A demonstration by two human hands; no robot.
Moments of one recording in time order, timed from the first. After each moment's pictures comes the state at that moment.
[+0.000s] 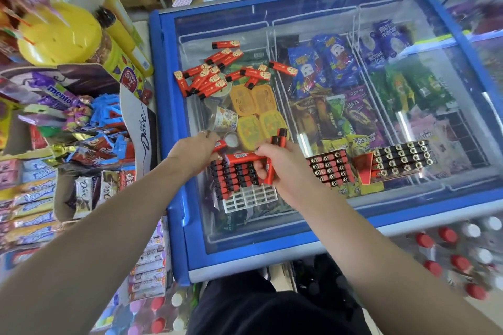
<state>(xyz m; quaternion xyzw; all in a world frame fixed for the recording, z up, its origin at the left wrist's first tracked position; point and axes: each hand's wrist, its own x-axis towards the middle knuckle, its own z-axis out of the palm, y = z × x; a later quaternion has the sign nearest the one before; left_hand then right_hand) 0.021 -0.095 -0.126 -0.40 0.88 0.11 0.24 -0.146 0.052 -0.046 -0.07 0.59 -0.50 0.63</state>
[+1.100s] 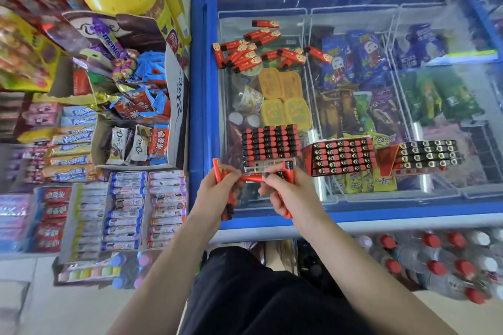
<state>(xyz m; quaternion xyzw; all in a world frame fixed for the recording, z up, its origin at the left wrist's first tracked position) 0.075 0.077 -0.105 -0.62 0.31 0.68 -0.24 -0.086 0.127 -0.067 -0.15 0.64 -0.42 0.62</state>
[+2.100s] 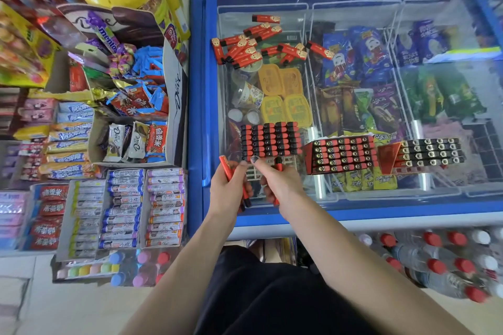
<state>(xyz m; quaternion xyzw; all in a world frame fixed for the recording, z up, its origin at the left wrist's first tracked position) 0.046 0.085 -0.124 -0.65 0.32 0.63 -0.29 -0.072 0.095 -0.108 -0.05 0.76 -0.31 0.57</state>
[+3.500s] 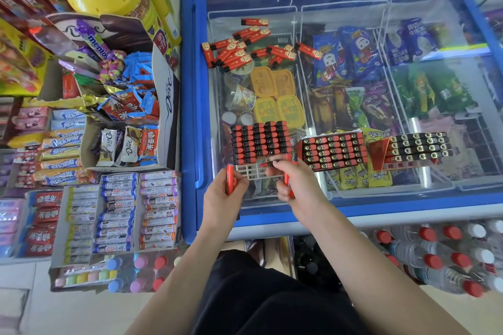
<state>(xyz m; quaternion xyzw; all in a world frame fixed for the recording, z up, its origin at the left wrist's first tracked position) 0.051 0.106 -0.124 -0.64 0.48 0.55 -0.23 -0.114 0.125 -0.094 -0.05 0.61 -0.48 0.63</state>
